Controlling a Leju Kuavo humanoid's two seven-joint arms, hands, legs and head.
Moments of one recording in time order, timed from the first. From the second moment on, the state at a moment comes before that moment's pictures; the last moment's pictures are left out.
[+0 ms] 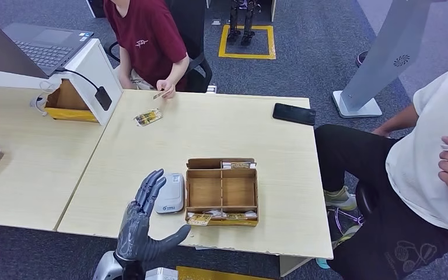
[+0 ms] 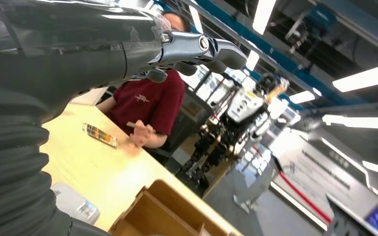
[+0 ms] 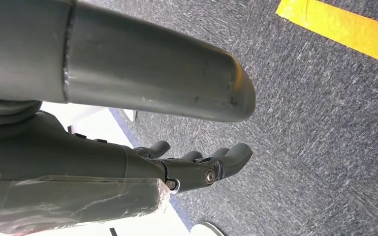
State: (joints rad) left arm 0.15 0.06 -0.52 -1.70 -0.87 0.62 -0.47; right arm -0.06 0.11 -0.76 -0.21 1.51 -0.31 0.04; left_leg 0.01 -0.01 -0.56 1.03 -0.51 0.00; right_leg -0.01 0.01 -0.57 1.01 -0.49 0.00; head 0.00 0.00
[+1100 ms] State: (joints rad) left arm 0.08 0.06 -0.69 -1.44 -1.46 0.69 -0.17; right arm -0.06 0.11 -0.77 -0.21 1.51 -0.30 0.06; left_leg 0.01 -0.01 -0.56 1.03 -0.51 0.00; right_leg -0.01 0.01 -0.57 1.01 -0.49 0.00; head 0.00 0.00
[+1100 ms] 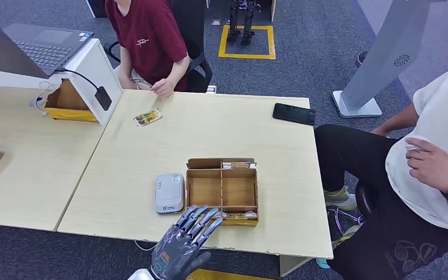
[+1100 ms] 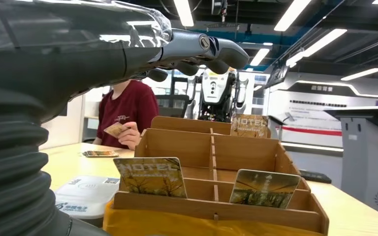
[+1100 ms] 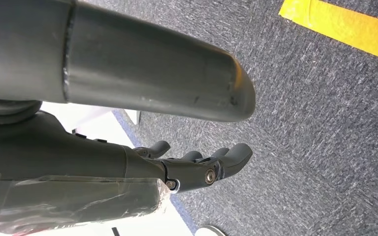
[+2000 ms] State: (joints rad) left arm 0.04 -0.02 -0.58 -1.33 -1.51 0.69 -0.08; right arm -0.07 0.11 -0.77 -0.21 1.51 -0.30 0.05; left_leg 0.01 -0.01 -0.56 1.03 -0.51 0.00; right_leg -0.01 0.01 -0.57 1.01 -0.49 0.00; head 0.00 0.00
